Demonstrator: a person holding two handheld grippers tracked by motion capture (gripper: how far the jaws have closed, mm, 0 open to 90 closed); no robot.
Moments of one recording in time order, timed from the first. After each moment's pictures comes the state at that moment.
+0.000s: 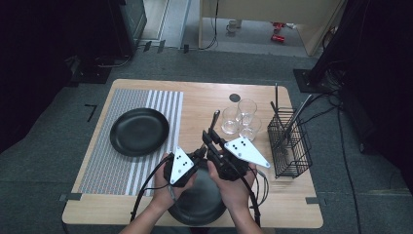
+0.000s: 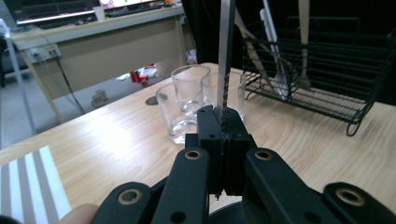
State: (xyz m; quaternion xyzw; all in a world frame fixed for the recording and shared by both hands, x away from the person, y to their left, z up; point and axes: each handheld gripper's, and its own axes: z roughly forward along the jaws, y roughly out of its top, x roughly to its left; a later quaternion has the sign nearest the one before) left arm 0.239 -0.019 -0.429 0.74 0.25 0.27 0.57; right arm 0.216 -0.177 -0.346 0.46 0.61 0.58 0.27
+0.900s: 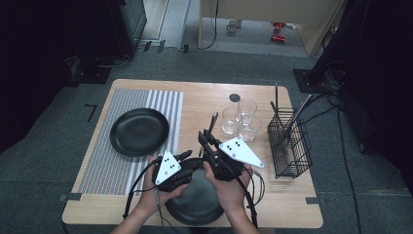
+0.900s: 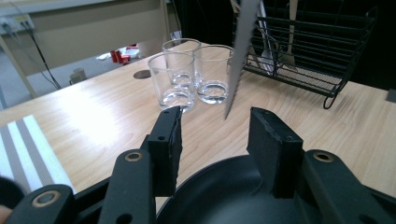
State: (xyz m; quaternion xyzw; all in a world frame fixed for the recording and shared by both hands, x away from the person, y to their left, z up) left arm 0.234 0.018 -0.438 0.76 0.27 0.22 0.55; right arm 0.216 -0.169 -0.350 0.45 0.62 0.58 0.28
